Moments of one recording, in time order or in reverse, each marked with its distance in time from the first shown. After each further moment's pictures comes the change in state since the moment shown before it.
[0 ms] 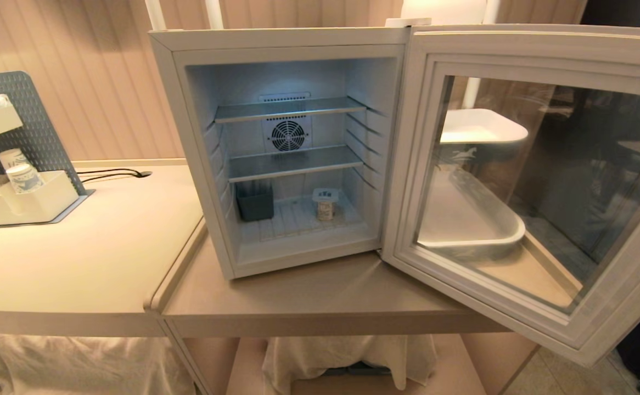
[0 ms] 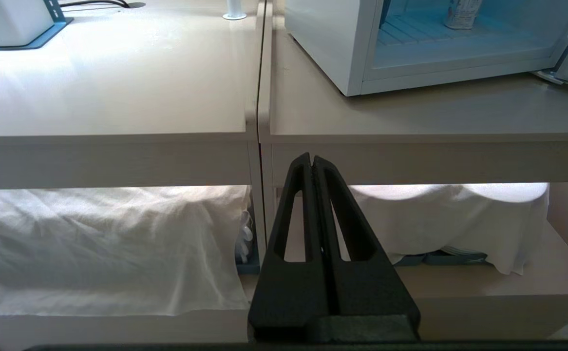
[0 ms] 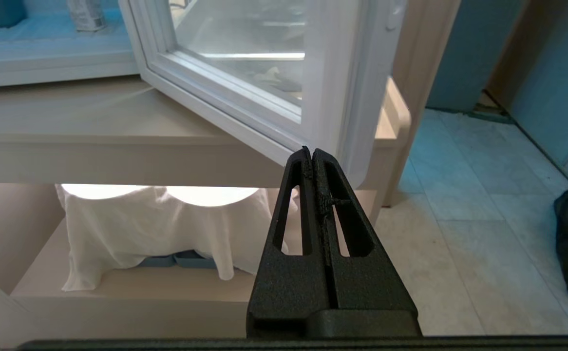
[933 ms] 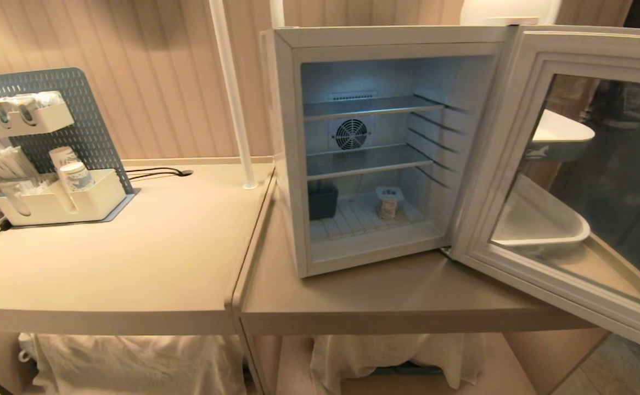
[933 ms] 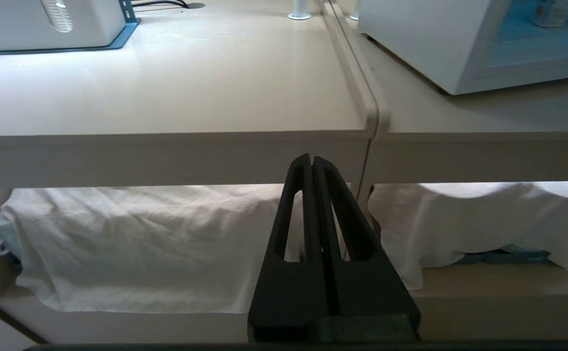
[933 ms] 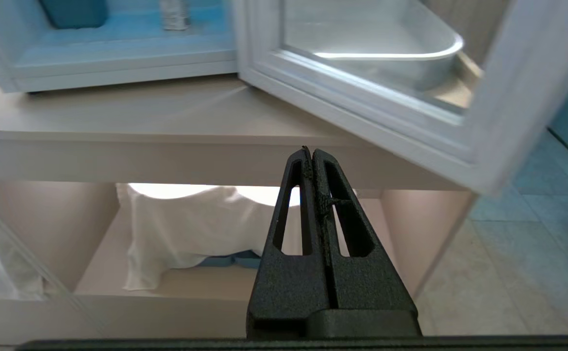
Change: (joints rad) left arm 0.001 0.000 0.000 0.002 0.000 0.003; right arm 0.001 -0.001 0.000 0.000 0.000 0.000
